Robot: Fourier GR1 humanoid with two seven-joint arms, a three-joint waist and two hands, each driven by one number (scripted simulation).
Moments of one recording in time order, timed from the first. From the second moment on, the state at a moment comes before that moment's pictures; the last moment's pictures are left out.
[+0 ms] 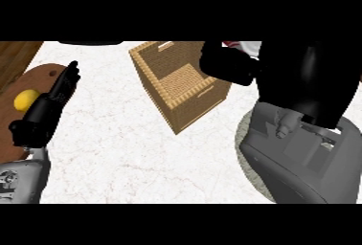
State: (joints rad) left arm -0.24 0.25 0.11 -1.54 -0.16 -0.13 0.01; right arm -1.01 -0.01 0.17 -1.79 1.19 0.18 1.15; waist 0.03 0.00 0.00
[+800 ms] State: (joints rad) left arm -0.25 0.24 0.09 -1.53 -0.18 -0.13 -0.01; right arm -1.33 -0.01 0.00 -1.15 0.97 0.08 1.16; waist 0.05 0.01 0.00
